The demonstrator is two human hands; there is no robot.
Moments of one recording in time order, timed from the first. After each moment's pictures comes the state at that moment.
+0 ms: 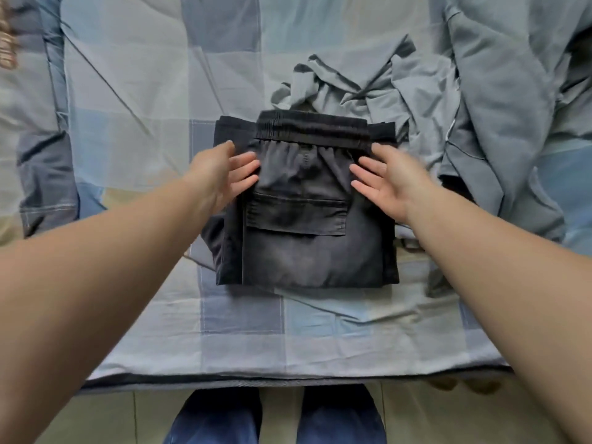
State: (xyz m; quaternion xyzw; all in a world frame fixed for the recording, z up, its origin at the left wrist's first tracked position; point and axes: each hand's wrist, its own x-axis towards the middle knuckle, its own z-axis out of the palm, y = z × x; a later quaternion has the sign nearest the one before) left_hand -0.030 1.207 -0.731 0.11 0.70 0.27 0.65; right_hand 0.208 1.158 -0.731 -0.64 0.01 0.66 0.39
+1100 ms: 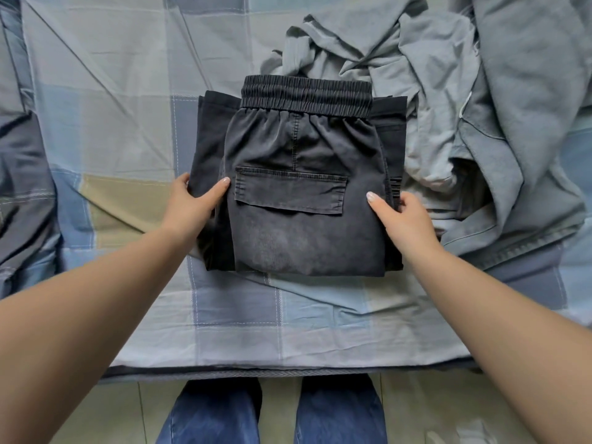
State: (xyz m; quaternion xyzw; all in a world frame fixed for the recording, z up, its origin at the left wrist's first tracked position) left_hand -0.089 1.144 -0.797 0.34 0.77 0.17 0.52; right_hand 0.228 1.070 -0.793 -0.81 -0.24 0.50 0.20
